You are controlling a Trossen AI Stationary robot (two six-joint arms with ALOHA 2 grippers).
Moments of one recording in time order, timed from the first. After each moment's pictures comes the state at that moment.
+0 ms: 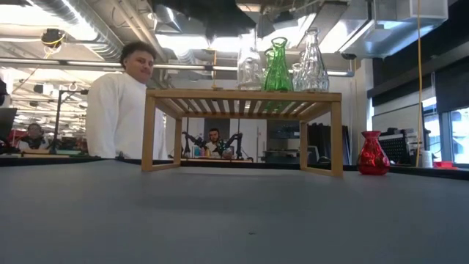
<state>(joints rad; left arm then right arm) 0.33 1.48 1.25 0.01 0.04 0.16 0.68 1.28 0.89 -0.01 0.96 0.00</state>
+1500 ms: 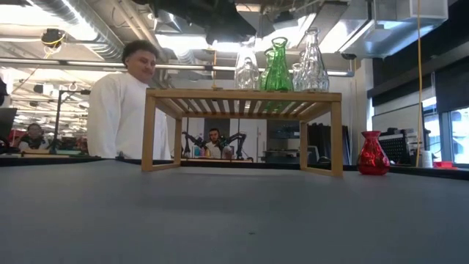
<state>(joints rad) 0.35 1.51 1.25 0.00 0.04 0.16 0.68 1.28 0.89 -0.01 0.96 0.01</state>
